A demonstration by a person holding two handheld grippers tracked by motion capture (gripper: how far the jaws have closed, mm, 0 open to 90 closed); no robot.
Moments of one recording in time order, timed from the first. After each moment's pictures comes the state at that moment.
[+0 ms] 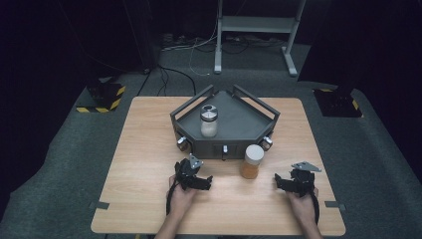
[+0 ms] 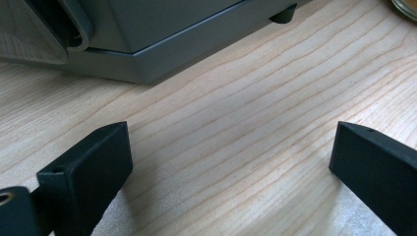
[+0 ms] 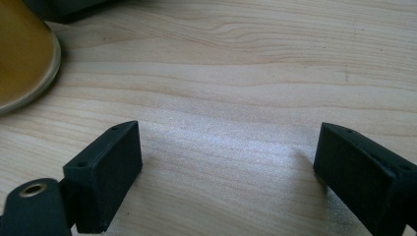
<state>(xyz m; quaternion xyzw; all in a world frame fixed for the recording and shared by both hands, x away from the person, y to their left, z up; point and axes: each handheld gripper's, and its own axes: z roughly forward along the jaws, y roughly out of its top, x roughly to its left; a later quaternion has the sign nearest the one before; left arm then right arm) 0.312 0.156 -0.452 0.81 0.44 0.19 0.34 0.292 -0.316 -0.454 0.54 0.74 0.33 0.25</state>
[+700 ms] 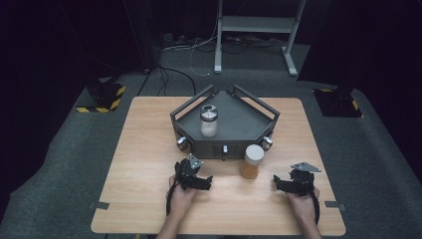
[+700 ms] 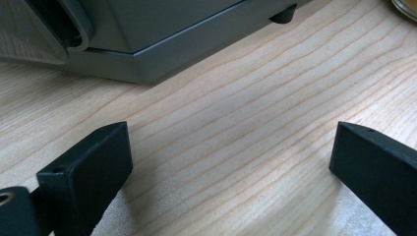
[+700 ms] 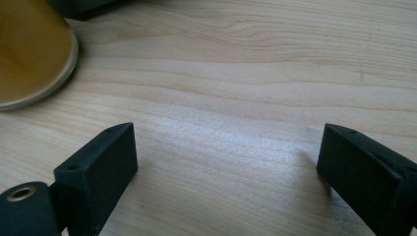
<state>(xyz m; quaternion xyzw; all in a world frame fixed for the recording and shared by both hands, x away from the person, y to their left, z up) 0.312 0.156 -0.452 0.81 0.44 0.19 0.34 0.291 -0.319 -0.454 0.53 0.75 0.34 0.23</state>
